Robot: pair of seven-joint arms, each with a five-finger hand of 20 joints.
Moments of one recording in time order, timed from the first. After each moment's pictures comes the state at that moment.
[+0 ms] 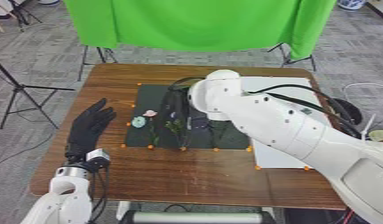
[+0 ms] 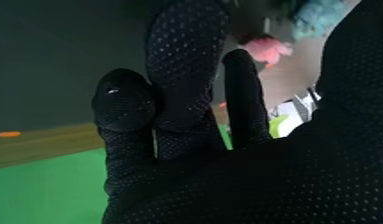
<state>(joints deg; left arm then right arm) 113.9 -63.0 -90.5 -106.5 47.2 6.5 16.1 -34.0 -68.9 21.9 -83.4 -85.6 -29.9 32.9</state>
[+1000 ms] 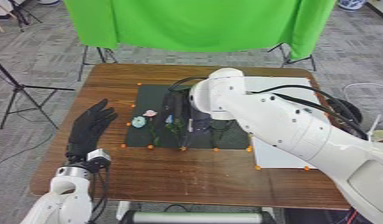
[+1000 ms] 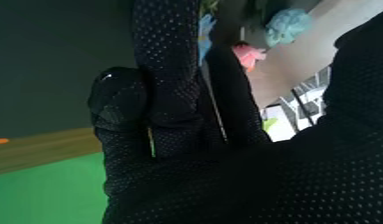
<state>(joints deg) 113.8 -62.9 -90.5 -106.5 47.3 6.4 15.5 -34.4 -67.4 22.6 -85.9 -83.1 -32.4 32.3</state>
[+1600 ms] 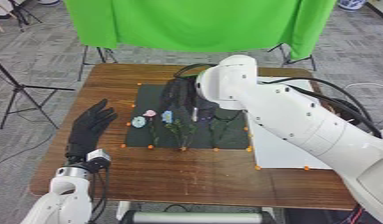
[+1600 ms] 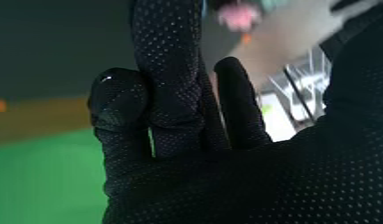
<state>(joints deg) 114.0 -63.0 -90.6 -106.6 47.3 6.4 15.6 -33.8 -64.4 27.7 -89.9 -84.2 -33.1 30.5</state>
